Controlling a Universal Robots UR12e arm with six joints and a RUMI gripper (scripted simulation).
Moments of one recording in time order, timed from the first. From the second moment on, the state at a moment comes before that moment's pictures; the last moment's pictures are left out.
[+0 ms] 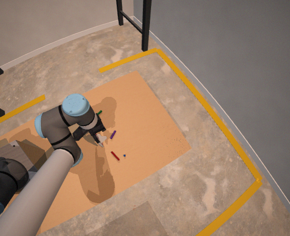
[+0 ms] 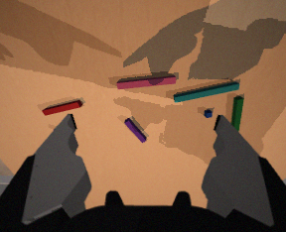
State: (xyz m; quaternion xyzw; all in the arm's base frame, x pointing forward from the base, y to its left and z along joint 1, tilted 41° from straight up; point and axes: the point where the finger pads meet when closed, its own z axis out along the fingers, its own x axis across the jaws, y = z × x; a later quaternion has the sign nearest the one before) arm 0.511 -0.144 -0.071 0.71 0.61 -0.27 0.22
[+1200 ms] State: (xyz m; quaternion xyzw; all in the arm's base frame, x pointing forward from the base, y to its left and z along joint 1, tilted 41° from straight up) arm 0.509 -0.138 -0.076 0.52 0.78 -0.32 0.13
